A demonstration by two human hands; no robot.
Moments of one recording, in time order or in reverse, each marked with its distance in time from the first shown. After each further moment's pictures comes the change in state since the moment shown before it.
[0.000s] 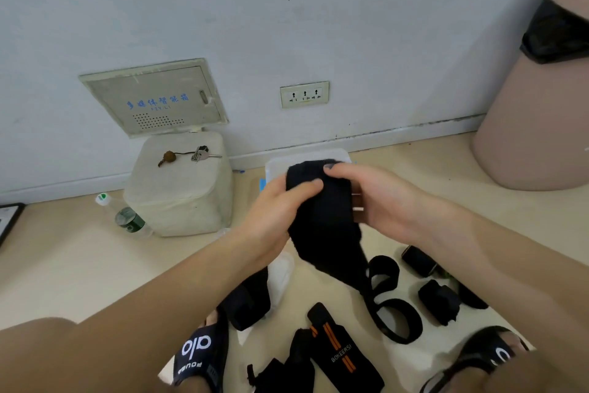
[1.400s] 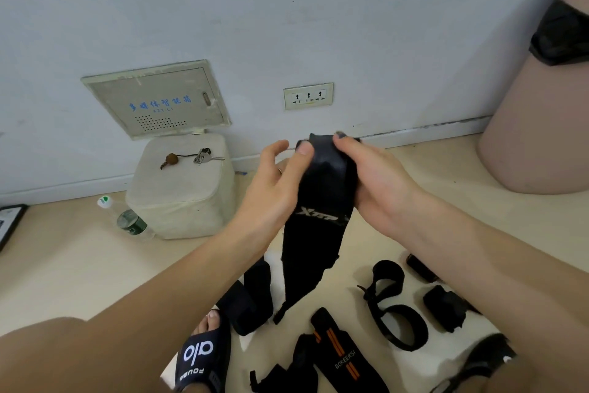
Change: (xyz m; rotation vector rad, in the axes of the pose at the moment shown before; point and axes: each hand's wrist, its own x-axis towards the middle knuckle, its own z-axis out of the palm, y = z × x) left_hand 0.011 0.022 -0.004 0.239 0.195 0.225; right_hand 0.016 -0.018 0.021 0.343 0.099 -0.196
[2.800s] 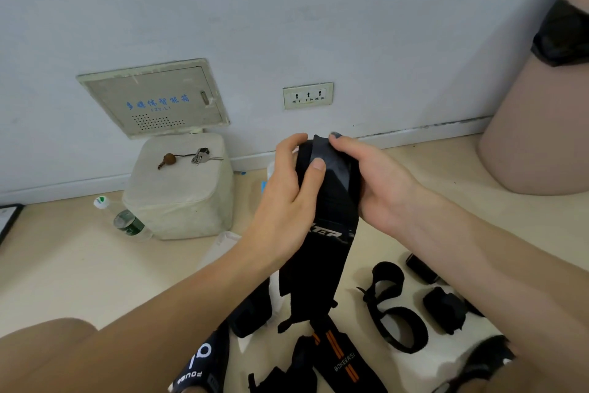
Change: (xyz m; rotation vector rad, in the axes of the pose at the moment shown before) left_hand -0.002 -0.012 0.010 0.161 -0.032 0.201; right_hand 0.010 -0.003 -0.004 0.036 -0.039 0.139
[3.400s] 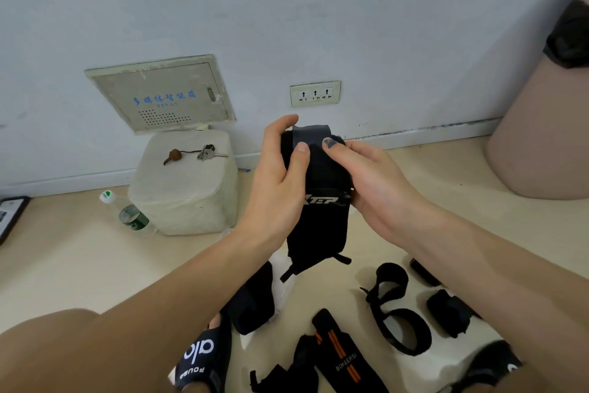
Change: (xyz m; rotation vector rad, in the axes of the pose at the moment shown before) left_hand 0.014 0.002 -0.011 -0.059 0.177 0.059; right_hand 0.000 0.011 0.005 -0.328 0.002 -0.232
